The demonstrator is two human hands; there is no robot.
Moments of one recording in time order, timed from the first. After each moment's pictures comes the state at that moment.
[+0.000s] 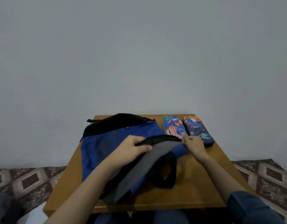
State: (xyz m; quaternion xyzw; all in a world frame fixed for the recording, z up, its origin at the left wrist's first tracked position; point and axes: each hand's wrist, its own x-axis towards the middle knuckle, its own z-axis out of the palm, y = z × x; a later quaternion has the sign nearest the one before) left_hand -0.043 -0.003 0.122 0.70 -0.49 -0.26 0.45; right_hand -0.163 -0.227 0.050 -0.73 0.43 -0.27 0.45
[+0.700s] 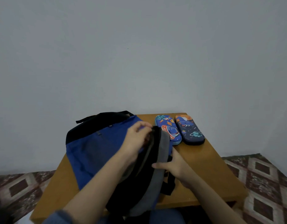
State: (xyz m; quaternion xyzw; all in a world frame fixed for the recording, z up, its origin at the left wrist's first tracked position) left_hand -0.068 -0.060 0.126 0.63 -0.30 -0.28 0.66; right_hand -0.191 -0.135 0.066 -0.68 0.30 -0.17 0.65
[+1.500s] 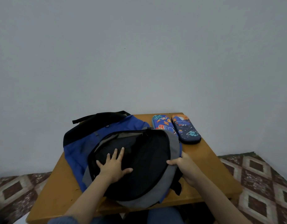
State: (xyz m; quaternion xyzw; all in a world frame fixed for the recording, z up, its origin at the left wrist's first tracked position) left_hand -0.001 -0.027 0.010 0.90 -0.40 -0.17 0.04; right_hand -0.203 -0.162 0.046 -0.58 0.38 -0.19 0.70
